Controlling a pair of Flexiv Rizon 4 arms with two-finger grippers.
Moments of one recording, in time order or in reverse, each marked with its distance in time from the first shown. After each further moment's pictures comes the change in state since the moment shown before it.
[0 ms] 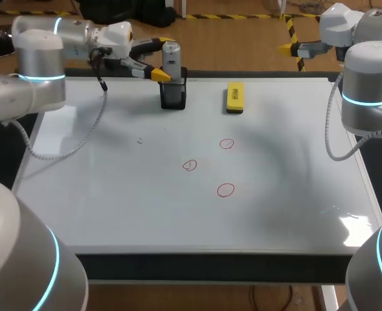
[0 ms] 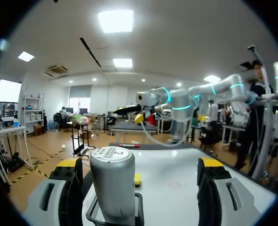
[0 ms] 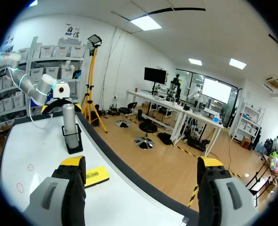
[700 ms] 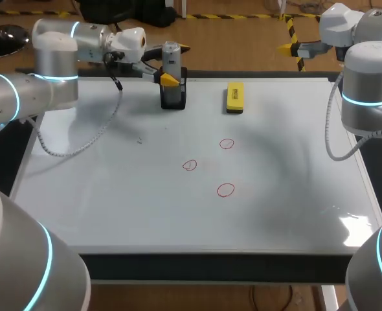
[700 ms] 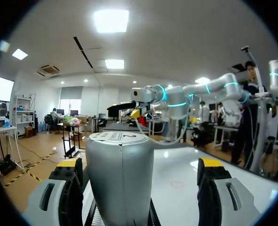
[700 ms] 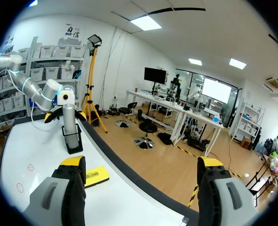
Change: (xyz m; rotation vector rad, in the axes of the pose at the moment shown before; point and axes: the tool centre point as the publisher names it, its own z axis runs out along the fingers) left arm -0.011 0.024 0.026 0.016 0.085 0.003; right arm 0.000 0.000 0.000 0.000 0.000 0.000
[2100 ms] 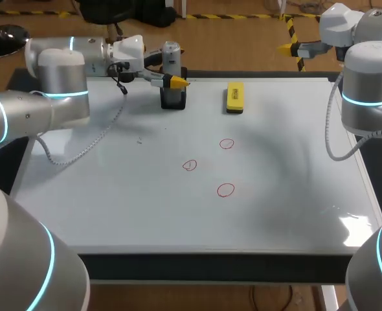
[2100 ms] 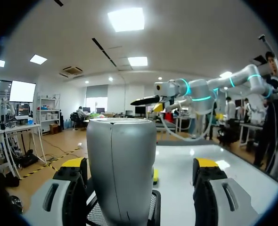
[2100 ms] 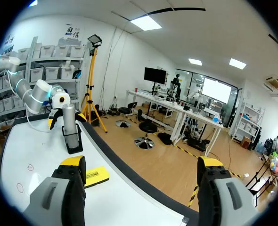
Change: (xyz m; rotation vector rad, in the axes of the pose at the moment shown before) left arm -0.015 0.013 -0.002 -0.026 -0.283 0.008; right arm 0.000 0.000 0.000 0.000 0.000 0.000
